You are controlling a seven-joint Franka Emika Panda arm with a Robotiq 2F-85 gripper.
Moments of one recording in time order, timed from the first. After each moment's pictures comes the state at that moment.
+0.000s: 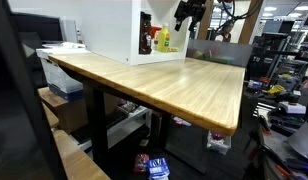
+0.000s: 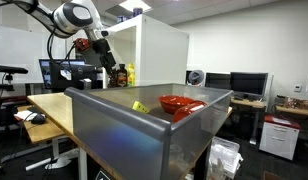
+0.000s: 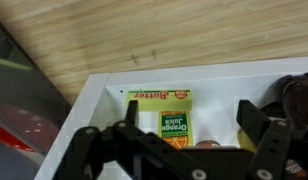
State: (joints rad) arm -0.07 -0.26 0.10 -2.26 -0.22 2.34 0.48
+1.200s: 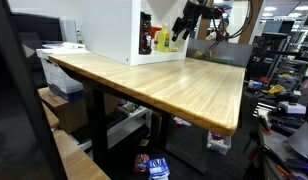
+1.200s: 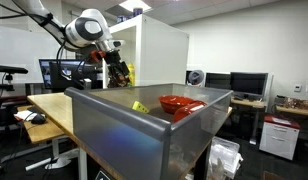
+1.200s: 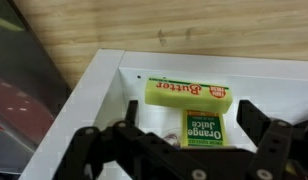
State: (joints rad) arm -0.08 -0.14 0.02 -2.28 -0.30 2.55 0.33
